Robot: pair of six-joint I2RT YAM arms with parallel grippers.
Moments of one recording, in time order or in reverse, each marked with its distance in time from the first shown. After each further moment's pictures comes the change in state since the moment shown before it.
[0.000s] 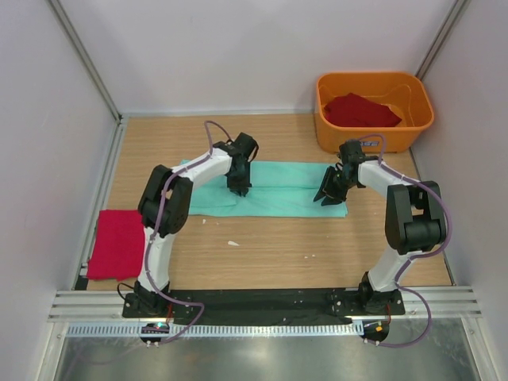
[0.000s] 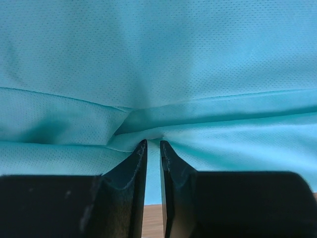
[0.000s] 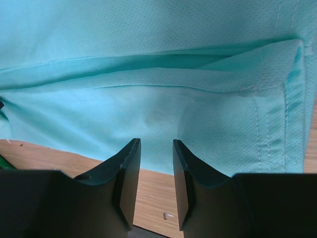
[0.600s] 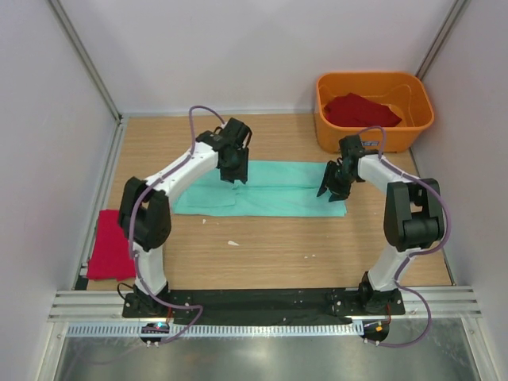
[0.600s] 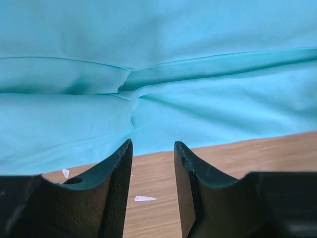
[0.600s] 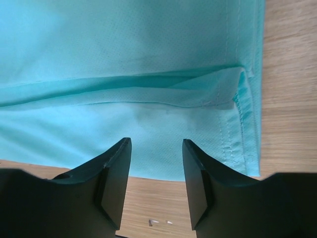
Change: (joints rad) left arm 0.000 -0.180 0.022 -0.095 -0.015 0.043; right arm 0.000 0.025 0.073 -0.060 0.106 -0.049
